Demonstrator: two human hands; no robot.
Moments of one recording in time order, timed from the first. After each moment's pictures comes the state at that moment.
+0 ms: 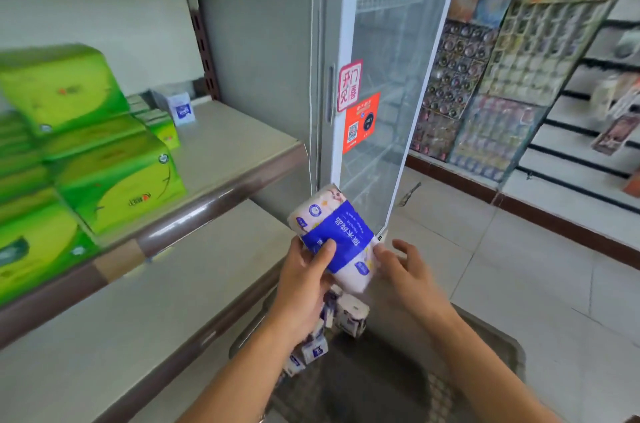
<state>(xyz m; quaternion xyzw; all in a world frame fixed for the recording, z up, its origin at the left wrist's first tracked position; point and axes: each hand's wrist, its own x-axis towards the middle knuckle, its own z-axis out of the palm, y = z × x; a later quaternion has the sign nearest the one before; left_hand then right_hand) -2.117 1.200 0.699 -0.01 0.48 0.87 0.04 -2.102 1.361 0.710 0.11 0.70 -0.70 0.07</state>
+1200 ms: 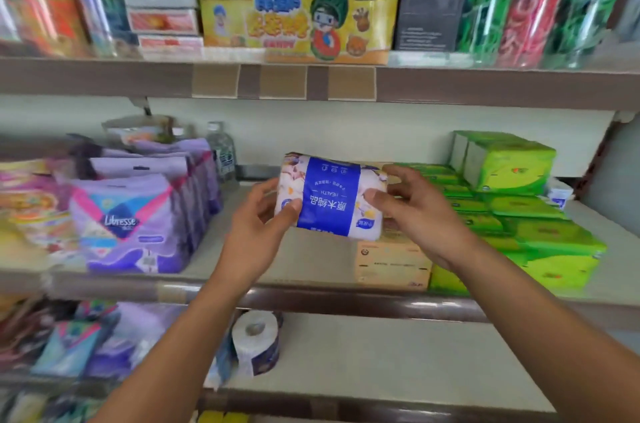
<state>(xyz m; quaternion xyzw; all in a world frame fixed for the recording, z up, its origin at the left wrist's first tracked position) -1.842 0.734 0.852 -0.20 0.68 0.53 -0.47 -2.004 0.883 0.904 -0.41 0.65 -0.61 0.20</state>
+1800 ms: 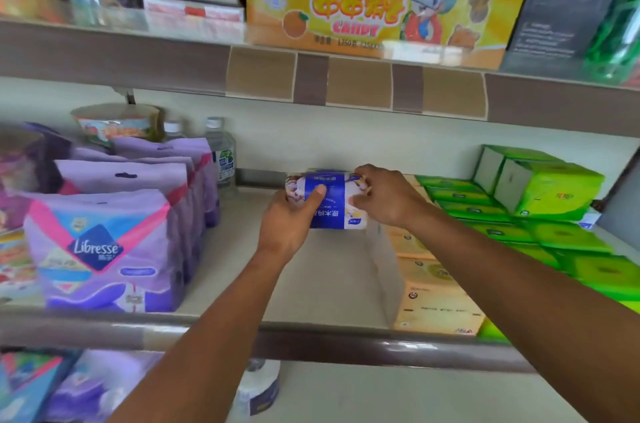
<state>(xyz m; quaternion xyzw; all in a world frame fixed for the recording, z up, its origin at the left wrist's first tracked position) -1.921 0.611 0.823 -0.33 0.69 0.50 -0.40 -2.050 0.725 0.903 -0.50 0.83 -0.24 0.01</state>
